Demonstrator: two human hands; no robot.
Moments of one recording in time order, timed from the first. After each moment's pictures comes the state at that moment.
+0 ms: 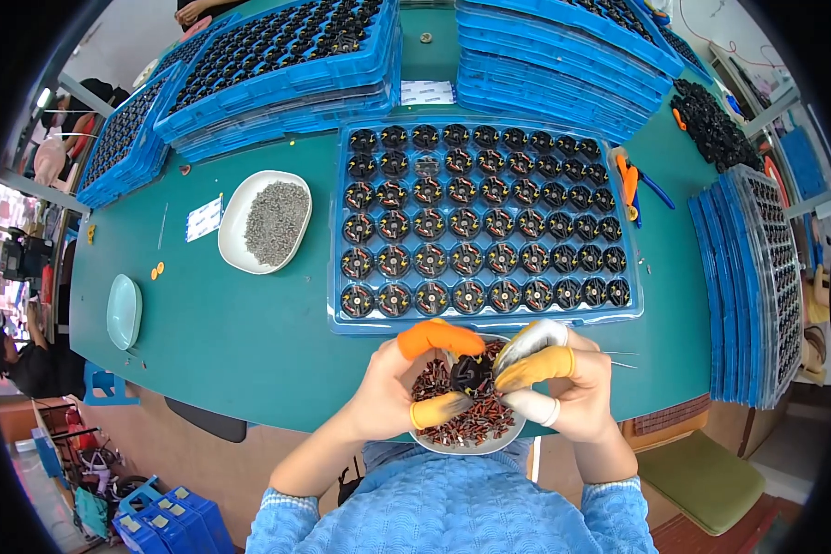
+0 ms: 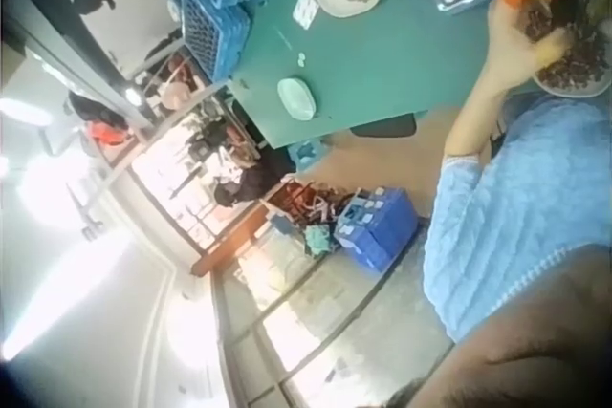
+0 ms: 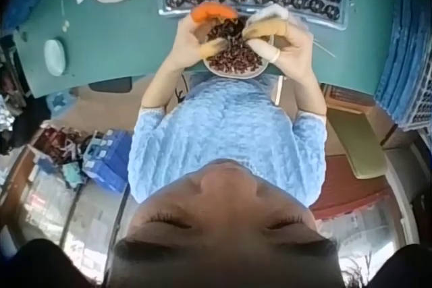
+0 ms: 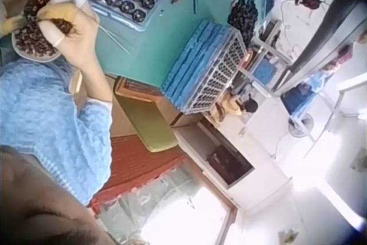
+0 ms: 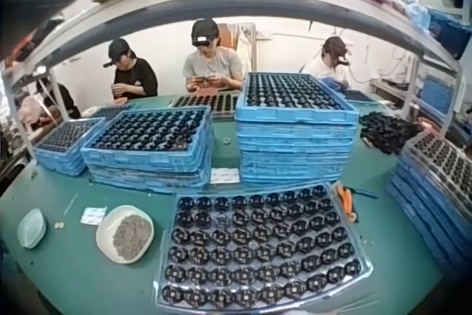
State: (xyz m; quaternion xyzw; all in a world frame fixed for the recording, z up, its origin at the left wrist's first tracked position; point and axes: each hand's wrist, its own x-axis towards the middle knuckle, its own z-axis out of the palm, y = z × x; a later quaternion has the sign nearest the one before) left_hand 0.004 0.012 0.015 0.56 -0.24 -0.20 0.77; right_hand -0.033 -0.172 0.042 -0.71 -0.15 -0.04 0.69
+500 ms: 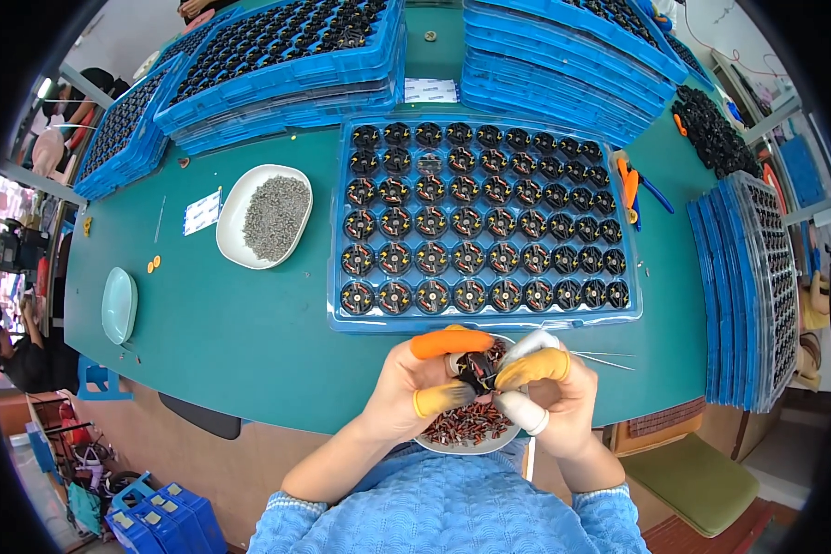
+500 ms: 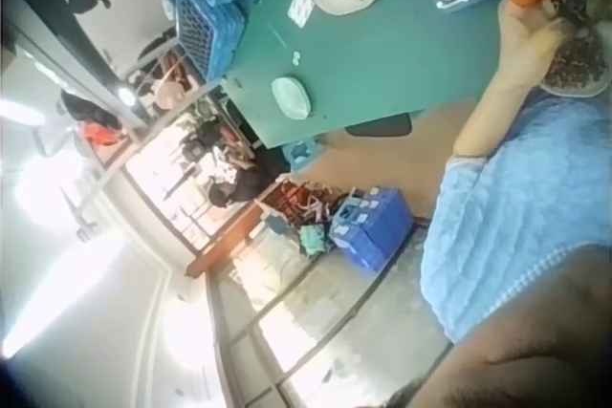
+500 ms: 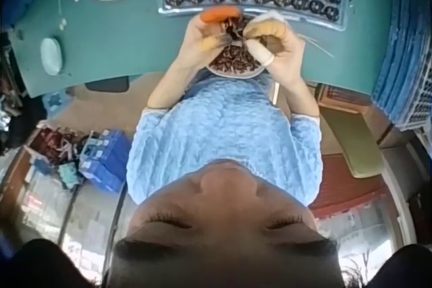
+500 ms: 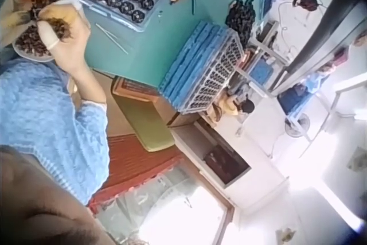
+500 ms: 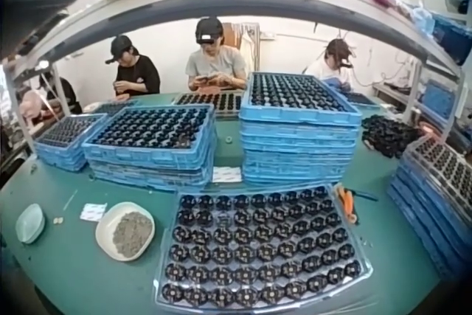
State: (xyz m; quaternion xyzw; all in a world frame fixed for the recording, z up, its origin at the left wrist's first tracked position) left_hand -0.013 0.000 -0.001 0.31 -0.08 -0.30 0.90; right_hand -0.049 -0.157 0.033 -0.66 -0.08 -0.04 0.75
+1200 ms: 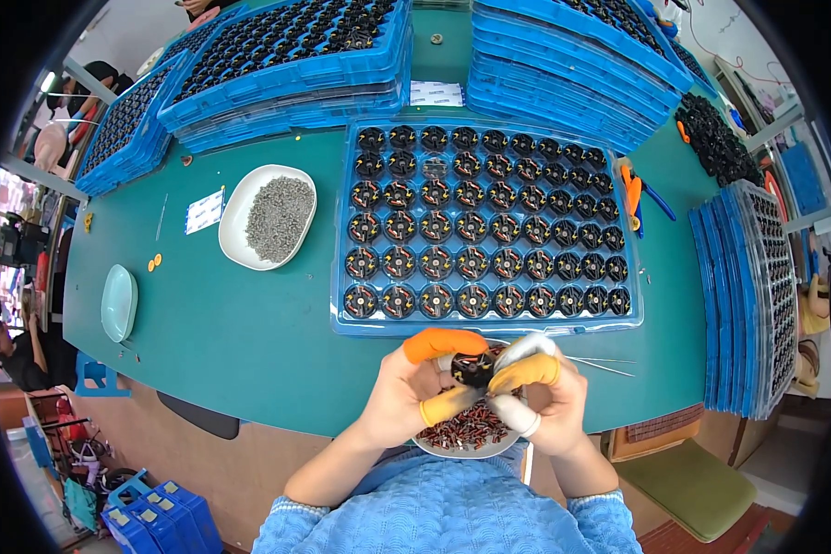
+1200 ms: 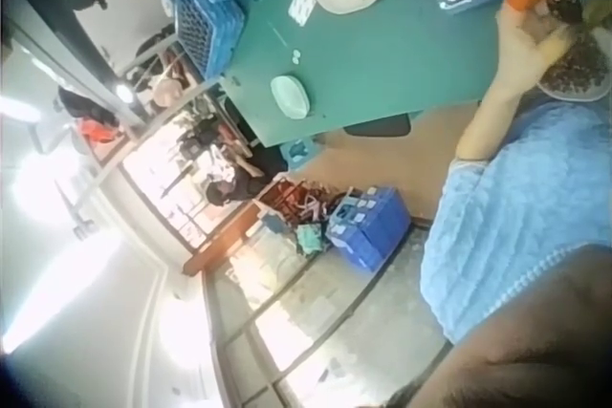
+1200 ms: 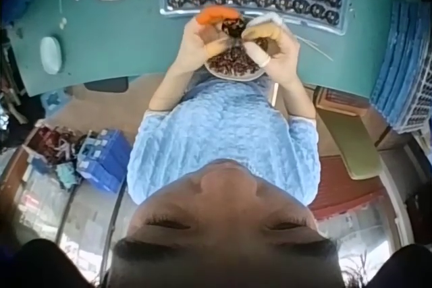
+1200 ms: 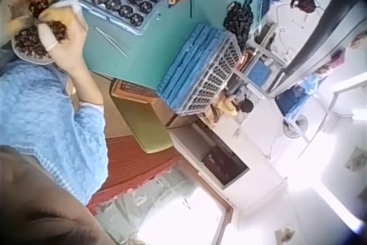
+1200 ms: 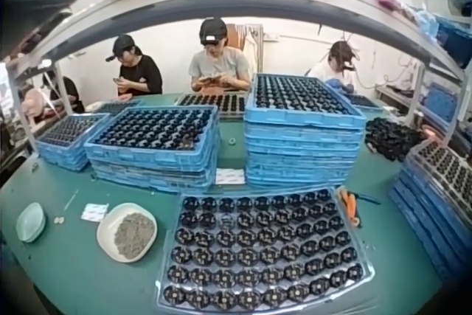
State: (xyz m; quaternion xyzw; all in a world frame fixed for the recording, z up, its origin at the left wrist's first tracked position) left_hand -0.010 0.006 0.001 0.43 -0.16 -0.25 0.85; right_hand -0.044 -0.157 0.022 -0.72 -0.12 -0.07 0.68
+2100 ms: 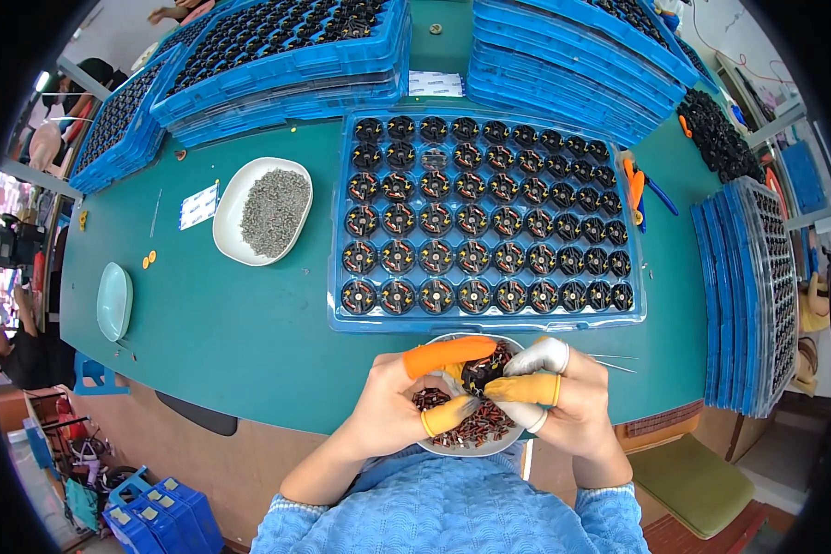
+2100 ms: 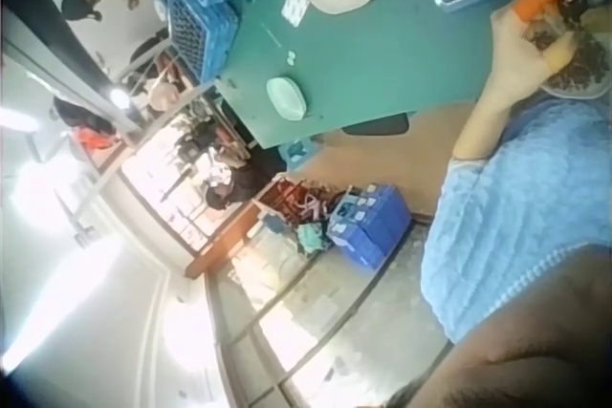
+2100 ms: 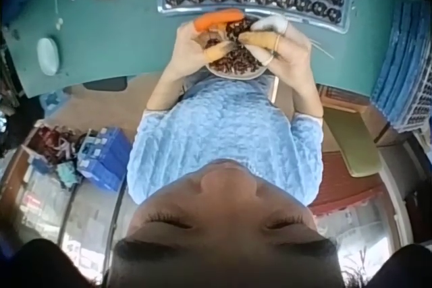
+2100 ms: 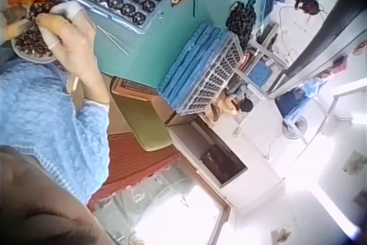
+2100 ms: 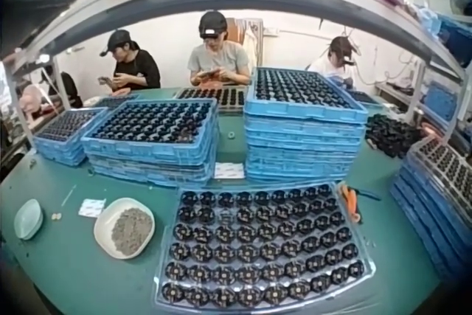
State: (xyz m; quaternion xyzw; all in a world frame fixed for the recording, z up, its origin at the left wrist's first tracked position) left_hand -0.011 0.017 0.008 0.60 -0.17 -0.23 0.75; right_hand -0.038 -0.168 0.043 -0.83 -0.18 -0.07 0.52
